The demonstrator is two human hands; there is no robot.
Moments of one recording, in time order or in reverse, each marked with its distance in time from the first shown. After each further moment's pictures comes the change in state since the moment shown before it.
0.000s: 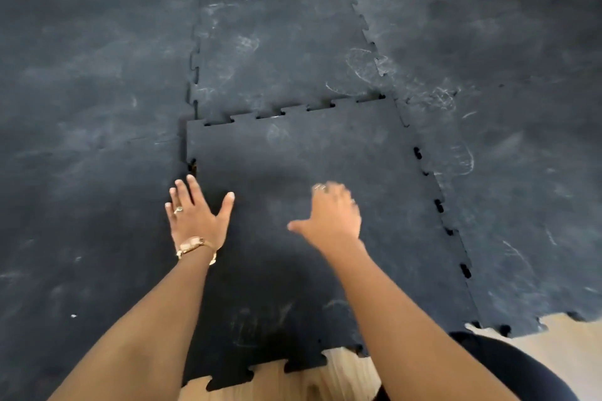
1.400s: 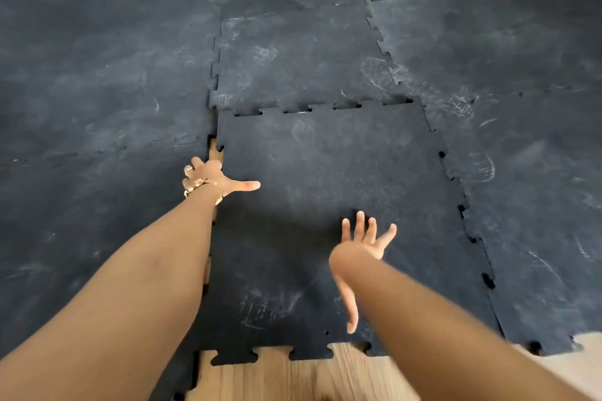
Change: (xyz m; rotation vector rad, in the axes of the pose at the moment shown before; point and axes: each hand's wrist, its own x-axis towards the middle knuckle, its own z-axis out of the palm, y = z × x) left_hand 0.074 0.025 -0.056 -0.029 -0.342 -0.164; right_hand 0.006 0.025 0.058 -0.684 -0.475 0.151
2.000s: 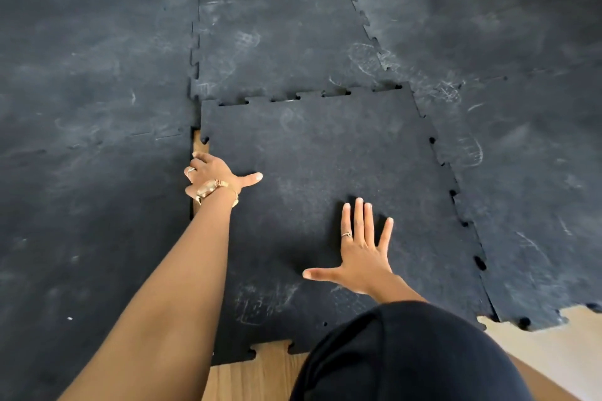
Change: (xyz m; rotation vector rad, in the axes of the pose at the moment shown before) left_hand -0.027 0.031 0.021 0.000 0.081 -0.067; right_hand 0.017 0.018 0.058 0.501 0.452 -0.226
